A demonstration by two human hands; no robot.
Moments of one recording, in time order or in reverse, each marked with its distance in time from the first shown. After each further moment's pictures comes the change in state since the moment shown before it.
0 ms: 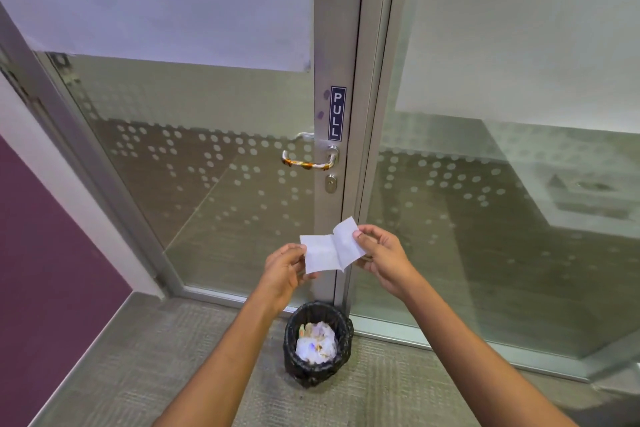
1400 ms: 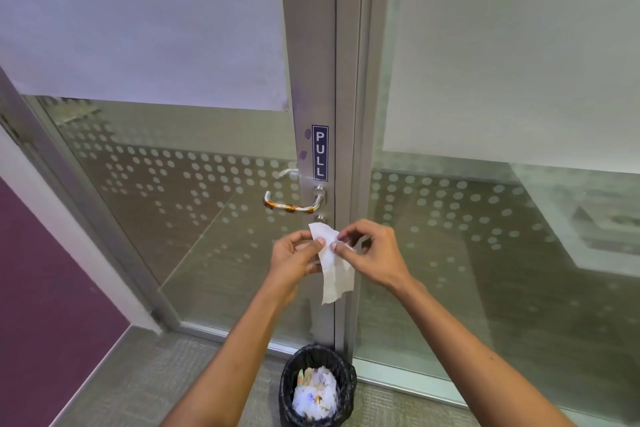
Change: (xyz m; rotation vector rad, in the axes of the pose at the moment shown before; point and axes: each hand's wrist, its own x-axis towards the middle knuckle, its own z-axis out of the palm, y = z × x) left_hand 0.068 0.053 0.098 0.230 -0.050 0.279; right_hand 0.088 -0.067 -0.031 -0.702 -0.025 -0.726
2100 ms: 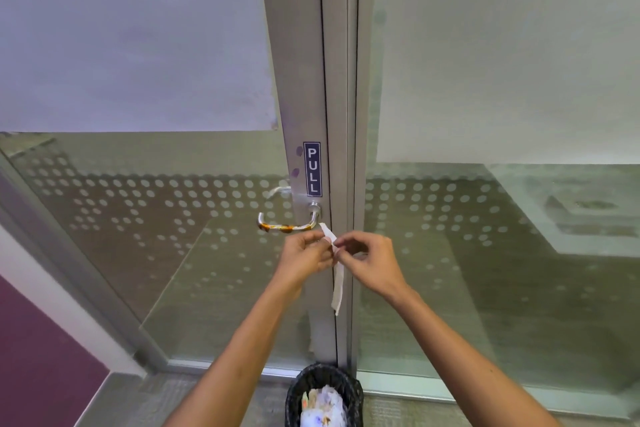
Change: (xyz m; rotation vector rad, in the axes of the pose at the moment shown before) left_hand 0.037 0.027 0.004 0.153 -0.133 -0.041; right_hand 0.012 -0.007 0.024 0.025 0.109 0.183
